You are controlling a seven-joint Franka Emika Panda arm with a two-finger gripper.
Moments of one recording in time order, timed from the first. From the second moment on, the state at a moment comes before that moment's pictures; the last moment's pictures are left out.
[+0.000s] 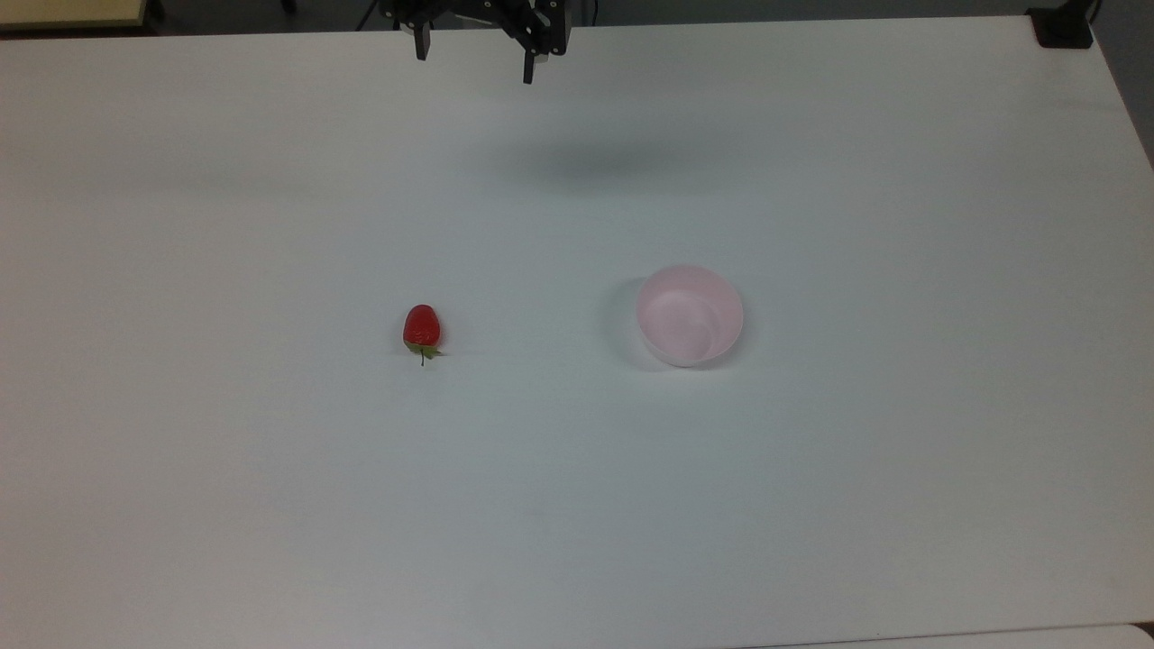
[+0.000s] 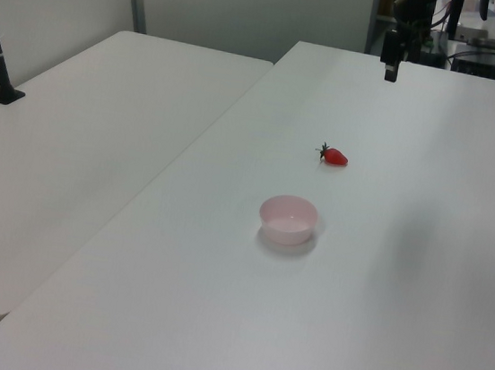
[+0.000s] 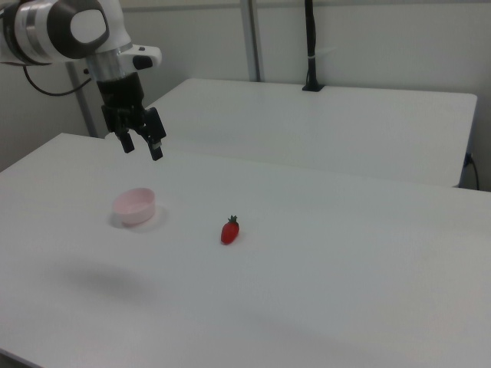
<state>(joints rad) 0.04 0.00 0.05 -1.67 -0.10 1.66 0.25</state>
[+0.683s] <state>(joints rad) 0.02 0.01 0.04 -1.69 -0.10 1.66 0.24</state>
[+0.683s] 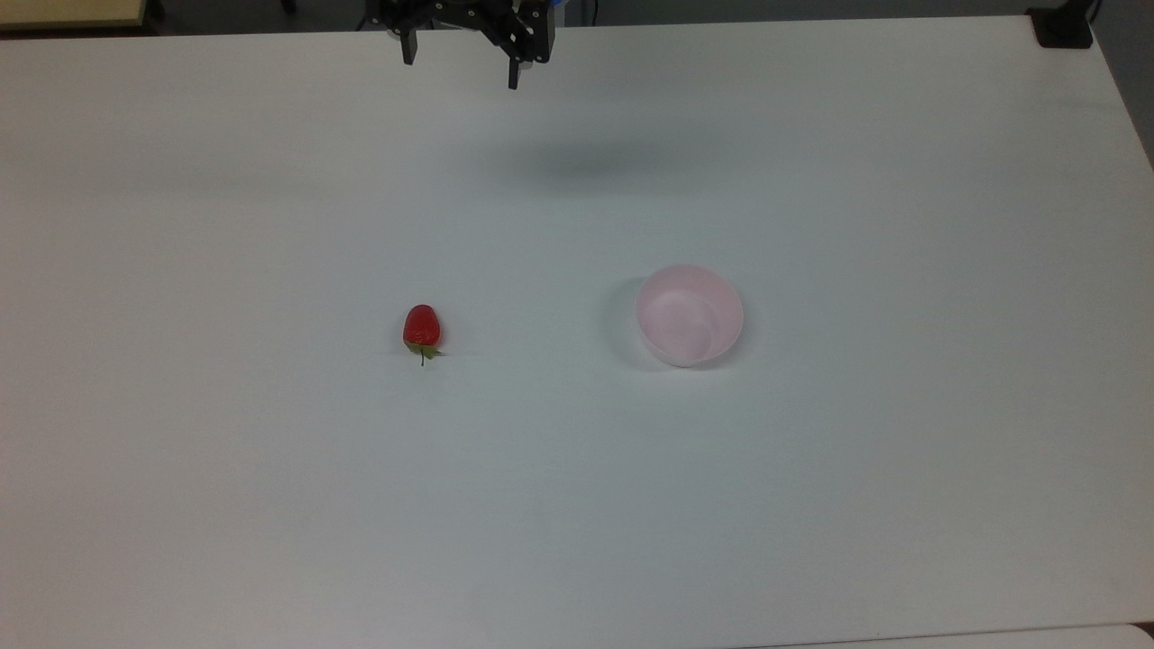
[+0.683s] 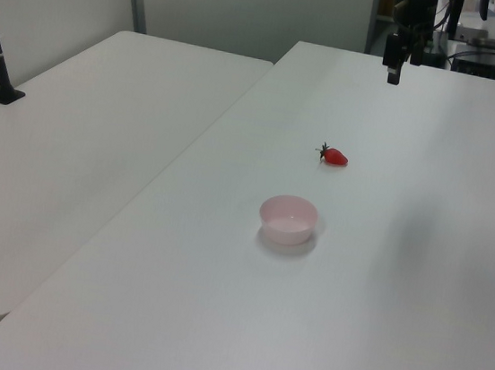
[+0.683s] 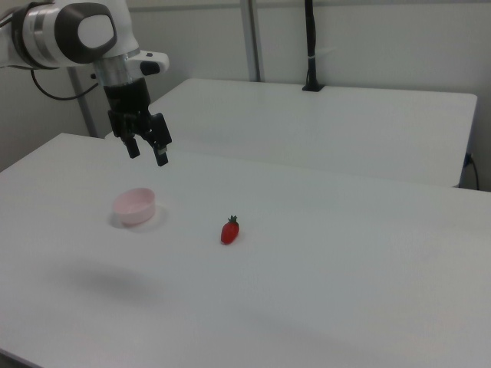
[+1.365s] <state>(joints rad) -0.04 0.15 0.04 -1.69 -0.10 1.82 0.06</state>
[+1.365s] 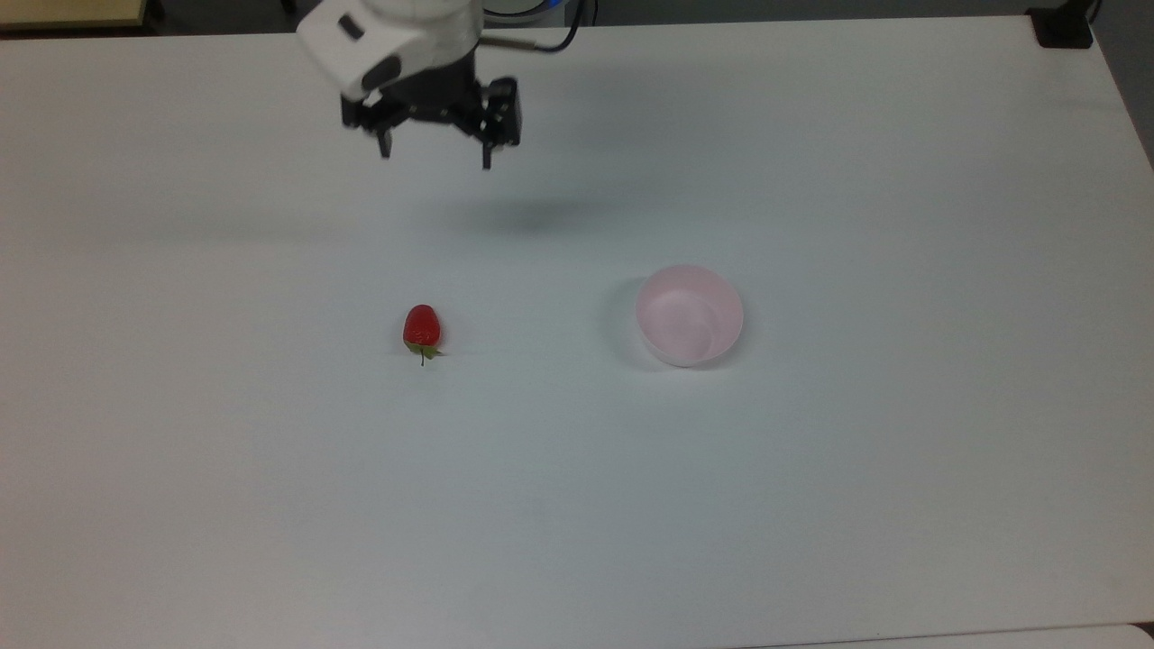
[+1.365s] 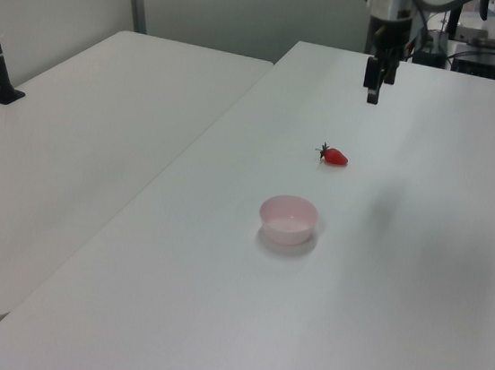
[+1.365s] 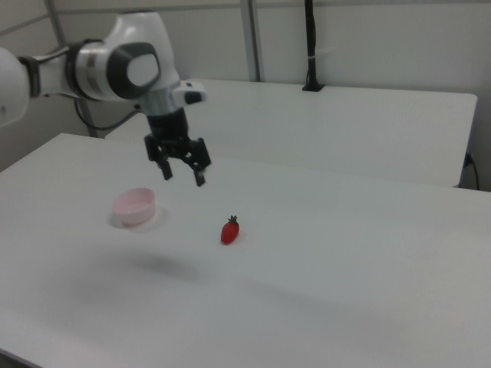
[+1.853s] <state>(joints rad) -0.09 0.34 0.04 -1.69 -0.10 2.08 0.03</state>
